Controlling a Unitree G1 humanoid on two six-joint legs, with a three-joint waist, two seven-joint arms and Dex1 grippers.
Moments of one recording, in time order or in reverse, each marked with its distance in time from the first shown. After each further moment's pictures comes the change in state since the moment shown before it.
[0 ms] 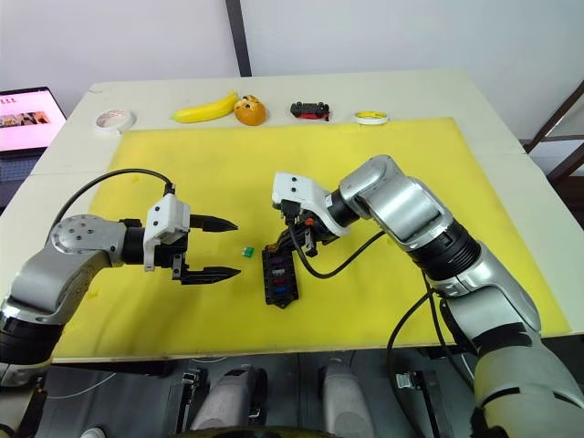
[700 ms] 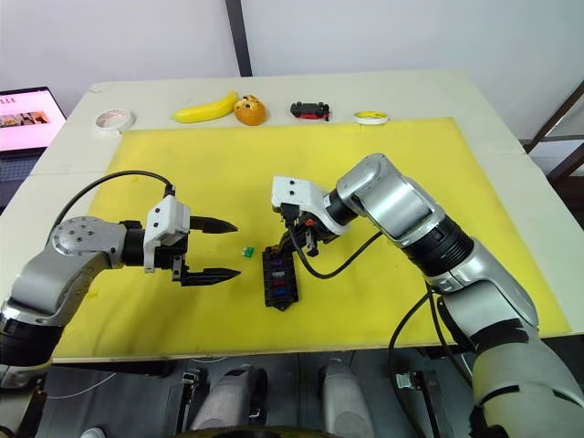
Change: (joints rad) left arm 0.009 0.000 0.000 -0.002 -0.001 0.000 0.007; right arm -0.018 0.013 0.032 0.047 -0.035 -0.038 0.042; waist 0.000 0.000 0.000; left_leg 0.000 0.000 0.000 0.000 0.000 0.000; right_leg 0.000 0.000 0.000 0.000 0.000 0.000
